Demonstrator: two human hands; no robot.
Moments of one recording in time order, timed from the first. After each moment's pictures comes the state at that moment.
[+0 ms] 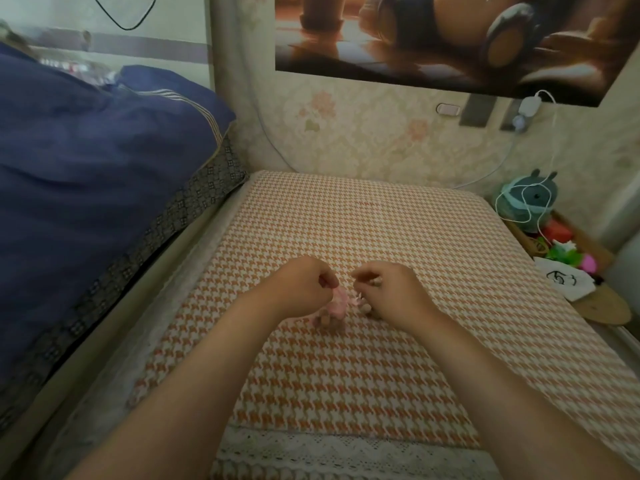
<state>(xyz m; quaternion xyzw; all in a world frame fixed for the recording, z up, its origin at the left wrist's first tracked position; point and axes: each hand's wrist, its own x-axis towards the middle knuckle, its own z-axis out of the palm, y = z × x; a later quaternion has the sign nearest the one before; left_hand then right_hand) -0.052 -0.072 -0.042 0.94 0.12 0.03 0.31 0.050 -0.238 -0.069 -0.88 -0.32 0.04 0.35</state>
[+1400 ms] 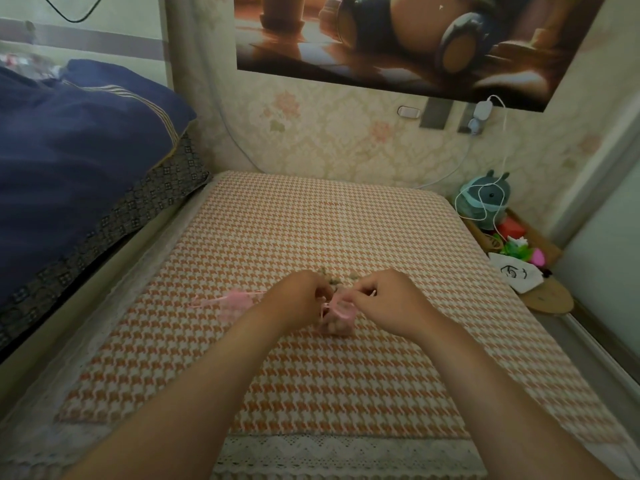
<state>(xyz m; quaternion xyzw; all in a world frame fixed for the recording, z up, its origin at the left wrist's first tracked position) -0.007 -0.128 -0.076 0.96 0.08 0.04 0.28 0.058 -0.306 -0.050 -0.89 -0.33 0.08 0.30</state>
